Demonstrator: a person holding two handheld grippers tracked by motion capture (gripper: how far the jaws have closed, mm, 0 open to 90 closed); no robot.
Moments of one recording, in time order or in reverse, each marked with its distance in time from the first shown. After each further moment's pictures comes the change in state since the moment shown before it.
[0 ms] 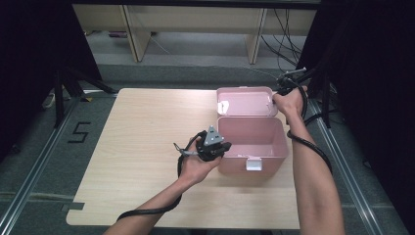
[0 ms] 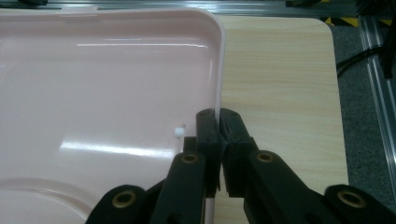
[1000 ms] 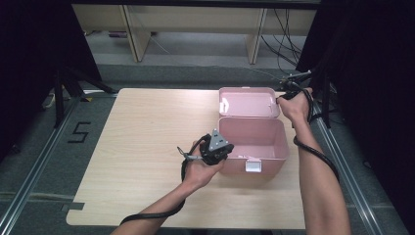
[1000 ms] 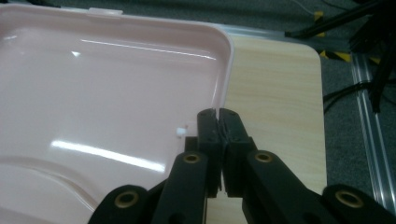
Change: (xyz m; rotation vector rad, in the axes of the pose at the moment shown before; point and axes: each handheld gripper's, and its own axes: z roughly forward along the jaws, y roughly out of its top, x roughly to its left) left arm -0.013 -0.002 0.006 -0.003 0.025 0.016; right arm -0.008 -0.016 -0.012 -0.079 -0.001 -0.088
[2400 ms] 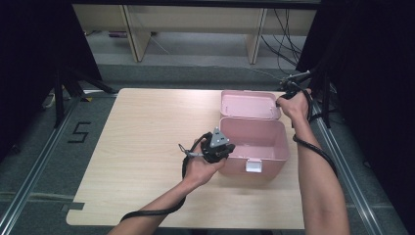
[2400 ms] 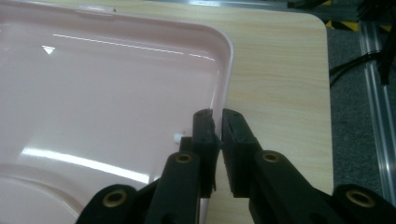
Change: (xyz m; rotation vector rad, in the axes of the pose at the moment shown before) left arm 0.003 0.004 0.002 0.022 -0.027 -0.010; right arm -0.006 0.005 0.015 0.110 0.007 0.065
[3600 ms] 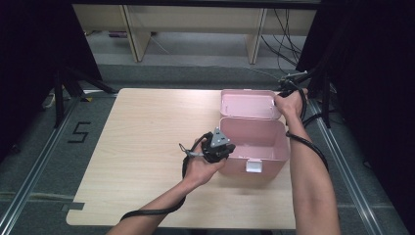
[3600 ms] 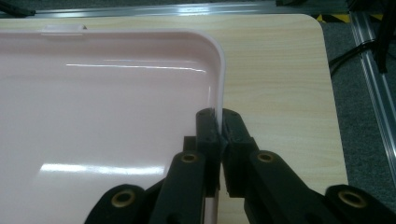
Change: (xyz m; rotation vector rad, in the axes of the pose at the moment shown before) left arm 0.000 0.001 0.000 0.027 0.004 0.024; right arm 0.002 0.007 0.017 -0.040 -0.023 0.086
